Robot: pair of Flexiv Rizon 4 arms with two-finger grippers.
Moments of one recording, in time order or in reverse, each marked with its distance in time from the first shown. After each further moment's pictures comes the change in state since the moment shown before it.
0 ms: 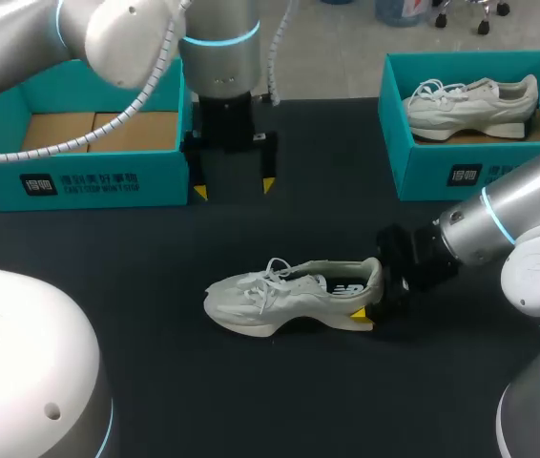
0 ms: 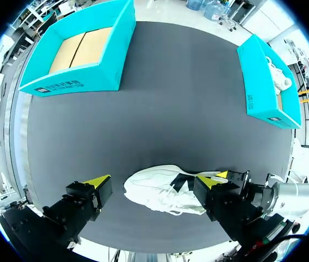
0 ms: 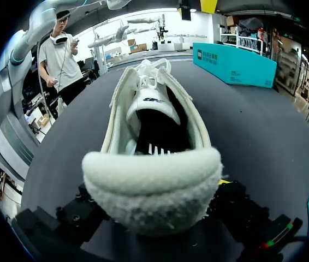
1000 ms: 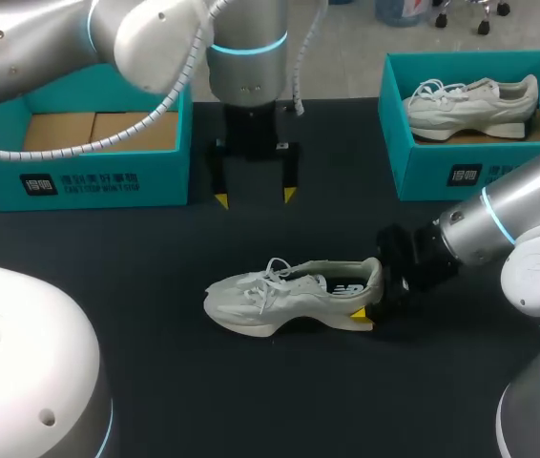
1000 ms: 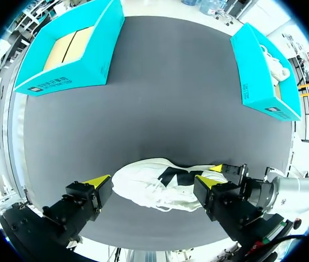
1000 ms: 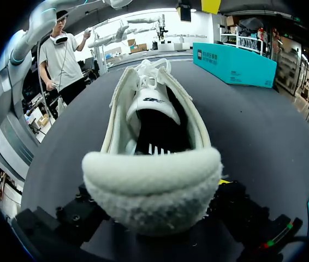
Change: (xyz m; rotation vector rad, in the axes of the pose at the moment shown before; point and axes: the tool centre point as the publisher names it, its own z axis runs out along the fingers) left arm 0.028 0.016 0.008 -0.028 0.005 0.031; right arm 0.000 0.000 0.000 0.000 0.000 0.000
